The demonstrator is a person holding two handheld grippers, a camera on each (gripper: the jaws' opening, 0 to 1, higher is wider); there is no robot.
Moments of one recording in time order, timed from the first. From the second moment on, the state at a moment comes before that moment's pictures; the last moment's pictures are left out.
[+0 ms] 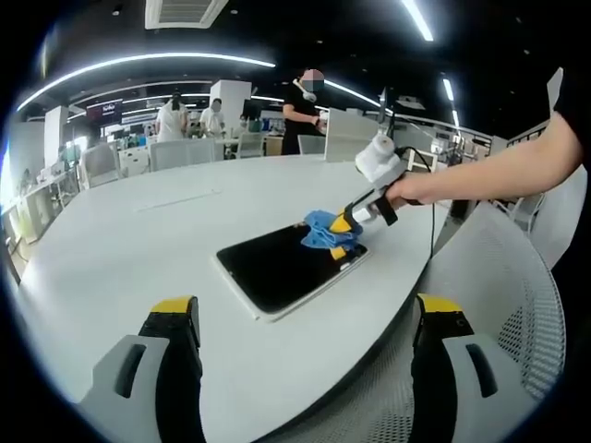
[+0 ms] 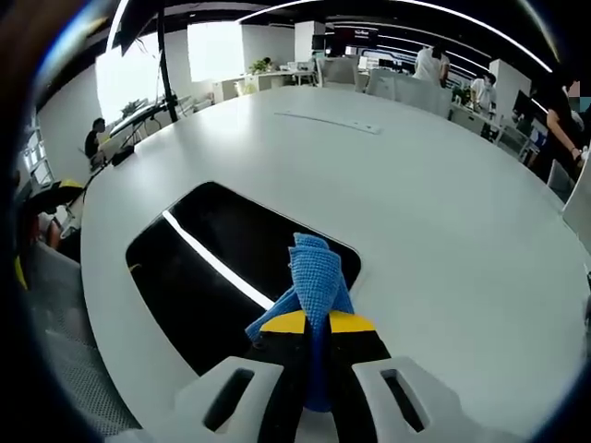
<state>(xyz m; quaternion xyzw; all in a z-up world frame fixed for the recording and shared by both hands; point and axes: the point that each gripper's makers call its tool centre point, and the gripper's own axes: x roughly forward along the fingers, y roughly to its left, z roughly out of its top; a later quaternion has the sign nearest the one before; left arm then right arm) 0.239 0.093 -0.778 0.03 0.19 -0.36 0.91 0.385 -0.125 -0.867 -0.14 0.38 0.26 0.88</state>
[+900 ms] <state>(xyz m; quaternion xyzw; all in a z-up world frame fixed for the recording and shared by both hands) 0.237 0.091 -0.774 0.02 0.18 -0.37 0.91 0.344 -0.117 -0.867 -0.14 0.39 0.29 0.86</state>
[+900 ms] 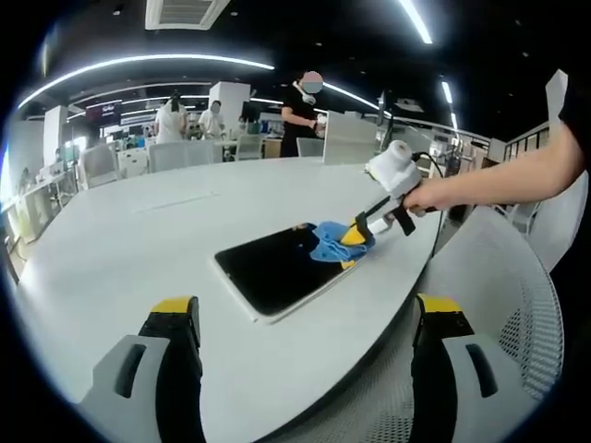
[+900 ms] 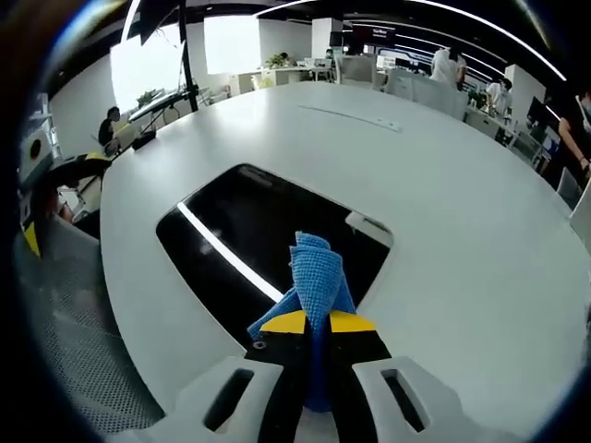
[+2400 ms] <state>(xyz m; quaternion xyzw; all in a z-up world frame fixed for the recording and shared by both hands) 0.238 0.092 -0.775 0.02 0.18 -0.37 0.91 0.319 -0.108 -0.866 -0.13 0.39 0.38 0.83</state>
